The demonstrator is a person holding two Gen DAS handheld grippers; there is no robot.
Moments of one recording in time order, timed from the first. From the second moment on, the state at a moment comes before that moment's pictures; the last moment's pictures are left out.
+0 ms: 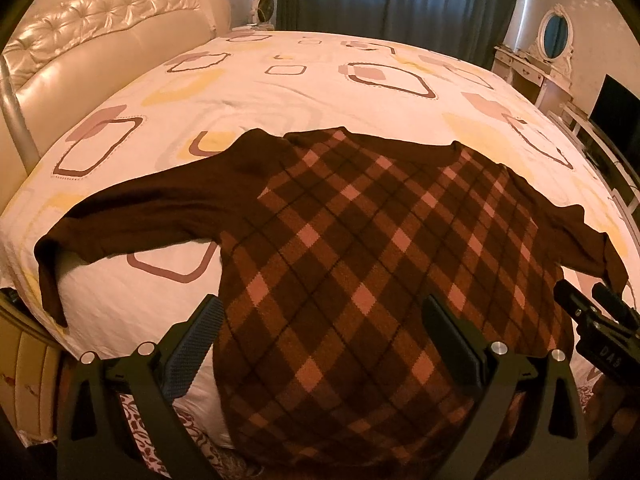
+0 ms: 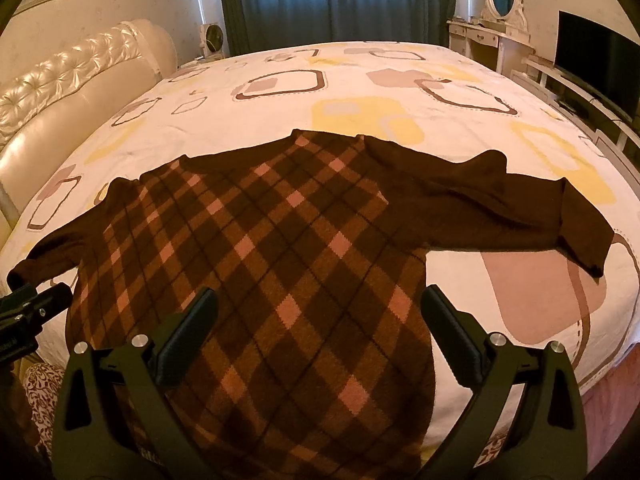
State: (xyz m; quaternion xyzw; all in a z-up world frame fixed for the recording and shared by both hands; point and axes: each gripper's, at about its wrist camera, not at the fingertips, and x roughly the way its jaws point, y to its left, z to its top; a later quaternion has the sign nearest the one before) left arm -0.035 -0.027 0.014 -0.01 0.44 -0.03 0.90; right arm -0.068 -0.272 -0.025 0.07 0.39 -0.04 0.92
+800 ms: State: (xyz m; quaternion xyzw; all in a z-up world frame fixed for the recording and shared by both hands) left arm -0.035 -0.026 0.009 -0.02 0.45 -0.03 0.89; right arm -0.070 -0.268 -0.032 0.07 0.39 -0.03 0.92
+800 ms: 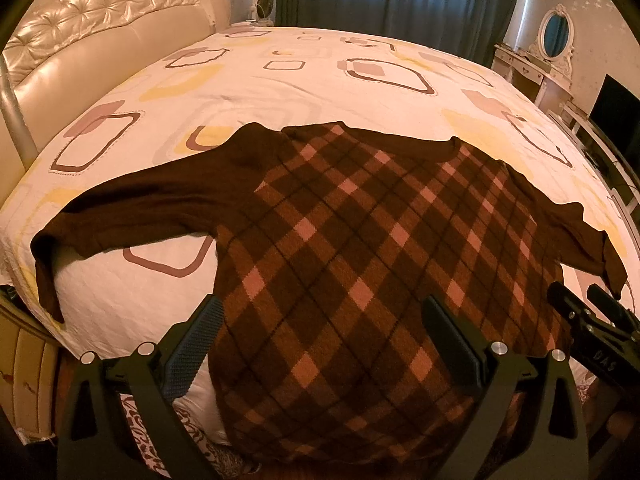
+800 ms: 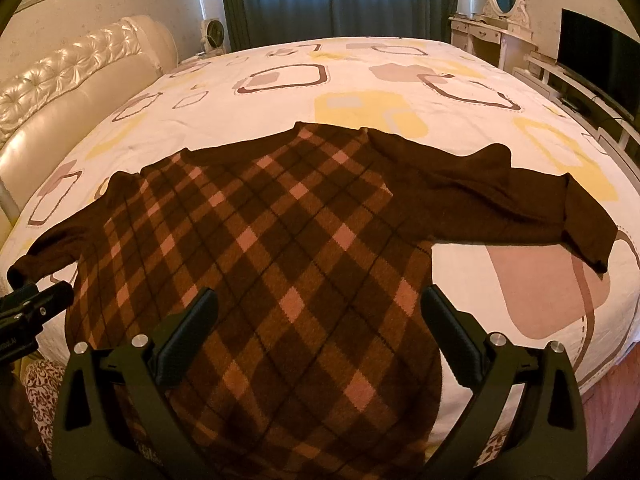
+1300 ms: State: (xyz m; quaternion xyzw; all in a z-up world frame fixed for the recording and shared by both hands) left arm -0.037 -0.029 0.006 -0.02 0.45 -0.03 0.89; right arm -0.069 -0.266 -0.035 0.07 0.40 -0.03 0.92
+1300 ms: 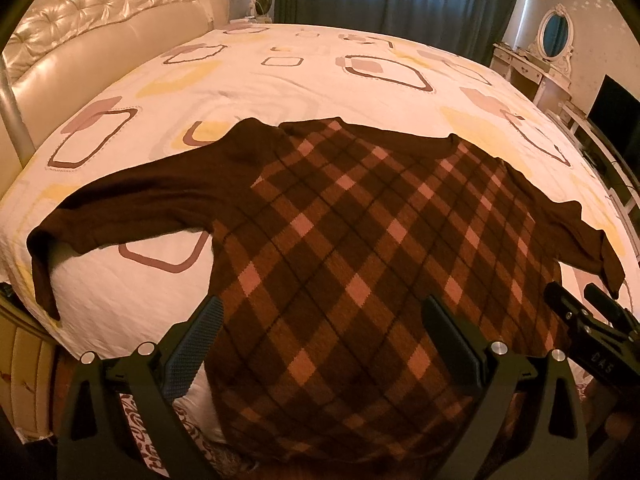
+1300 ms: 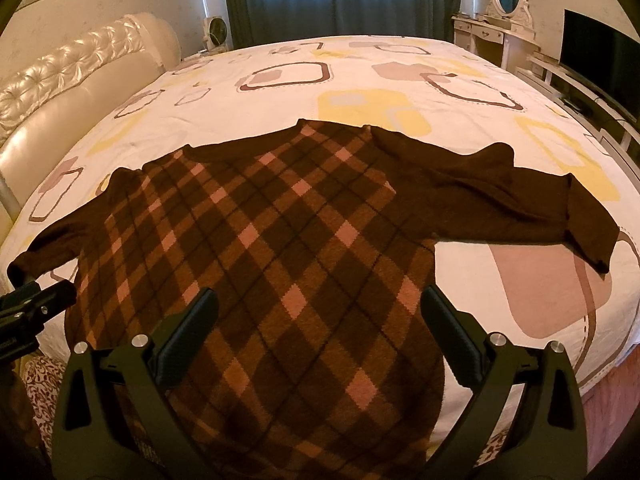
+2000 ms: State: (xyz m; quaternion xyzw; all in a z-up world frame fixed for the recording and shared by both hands) left arm -0.028 -0.033 -0.014 -0.03 0.48 -0.03 0.88; right arm -0.051 -0.503 -0.069 -0.03 0.47 -0.26 0.84
